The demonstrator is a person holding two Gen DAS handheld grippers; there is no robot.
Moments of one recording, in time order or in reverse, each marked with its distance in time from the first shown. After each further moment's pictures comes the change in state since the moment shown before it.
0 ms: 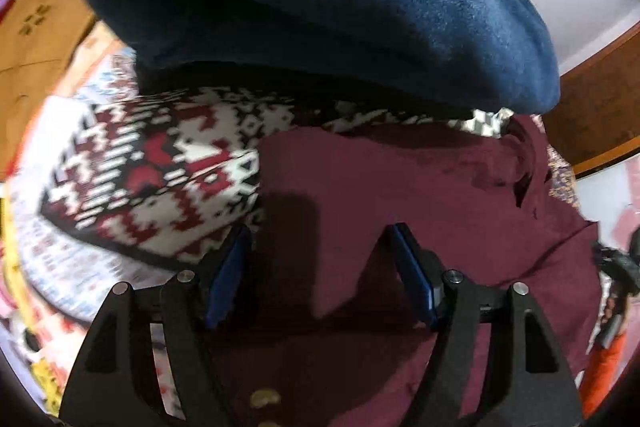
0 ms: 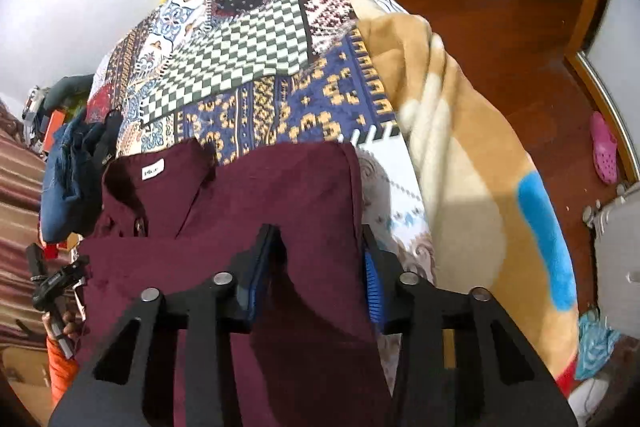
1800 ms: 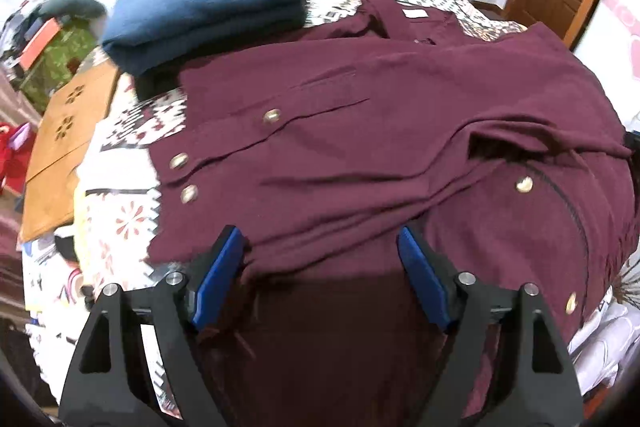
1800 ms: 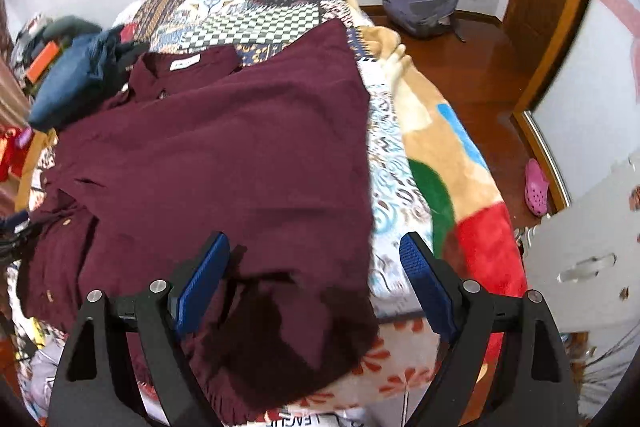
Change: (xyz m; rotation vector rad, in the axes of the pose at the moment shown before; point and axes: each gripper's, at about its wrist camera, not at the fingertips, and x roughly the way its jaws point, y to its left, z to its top) left arm -0.085 -0.125 -0.179 0.428 -0.110 0.253; right arm -0.096 0.038 -0.144 -0.206 -0.125 -0.220
